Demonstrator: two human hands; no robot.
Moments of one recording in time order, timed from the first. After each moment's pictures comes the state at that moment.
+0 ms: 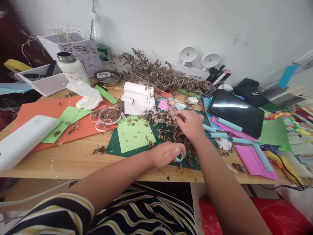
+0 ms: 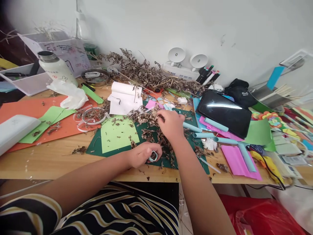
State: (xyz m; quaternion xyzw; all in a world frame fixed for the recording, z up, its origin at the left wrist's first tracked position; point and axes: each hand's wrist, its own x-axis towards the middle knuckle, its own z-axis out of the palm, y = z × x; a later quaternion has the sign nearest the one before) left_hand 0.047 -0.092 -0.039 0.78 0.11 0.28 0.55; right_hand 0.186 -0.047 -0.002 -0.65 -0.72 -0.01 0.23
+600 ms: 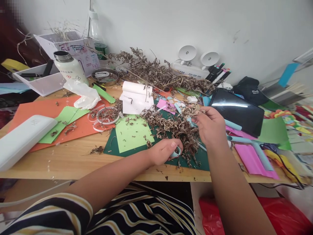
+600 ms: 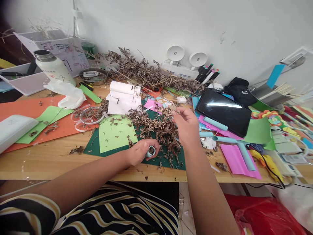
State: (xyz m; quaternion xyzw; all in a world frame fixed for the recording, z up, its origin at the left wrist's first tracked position) left_hand 0.052 -0.094 -0.046 0.69 0.13 0.33 0.63; right_hand 0.211 -0.060 0.008 -0.57 -0.48 0.29 0.60
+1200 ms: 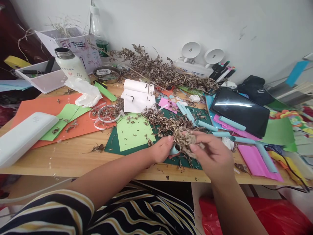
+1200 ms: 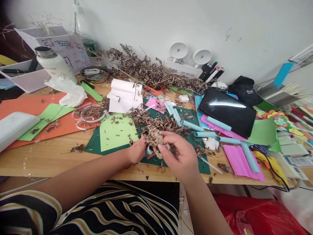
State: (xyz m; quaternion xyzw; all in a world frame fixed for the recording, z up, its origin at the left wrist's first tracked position) left_hand 0.058 -0.089 -0.056 0.66 0.13 0.34 0.65; right_hand 0.190 -0.140 0.015 -0.48 -0.72 0.19 0.46
